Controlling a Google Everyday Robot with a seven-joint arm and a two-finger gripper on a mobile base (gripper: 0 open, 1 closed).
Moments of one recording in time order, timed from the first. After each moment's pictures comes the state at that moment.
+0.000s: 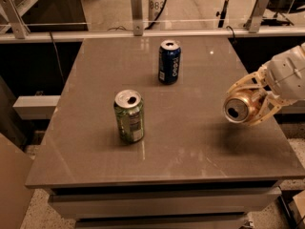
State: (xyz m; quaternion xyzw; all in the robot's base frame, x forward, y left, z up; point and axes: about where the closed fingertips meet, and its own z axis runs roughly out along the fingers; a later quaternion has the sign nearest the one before) arm 0.466 -0.209 0.887 -0.85 0.43 0.07 0.31
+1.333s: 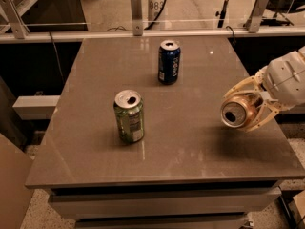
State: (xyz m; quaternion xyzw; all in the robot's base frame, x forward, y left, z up) arm 0.452 -0.197 0.884 -0.83 0.43 0.12 0.32
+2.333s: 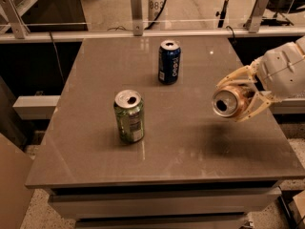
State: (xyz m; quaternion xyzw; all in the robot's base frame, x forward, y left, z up) arm 0.462 -0.175 0.906 -0.82 0.44 0.12 0.36
